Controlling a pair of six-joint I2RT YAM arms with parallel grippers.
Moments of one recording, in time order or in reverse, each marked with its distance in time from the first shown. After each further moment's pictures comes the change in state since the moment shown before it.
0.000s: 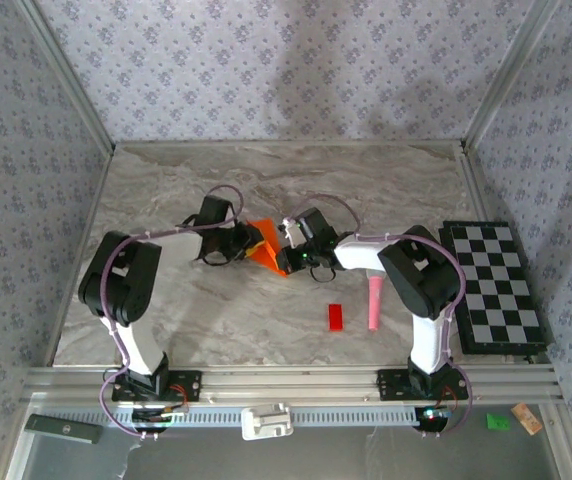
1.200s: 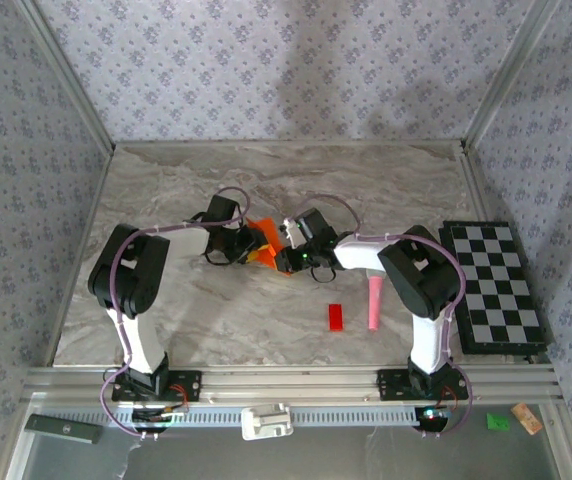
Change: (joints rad) left arm -0.019 0.068 0.070 -0.111 -0.011 0.026; right arm 0.004 0.000 0.010 -0.035 0.042 -0.002
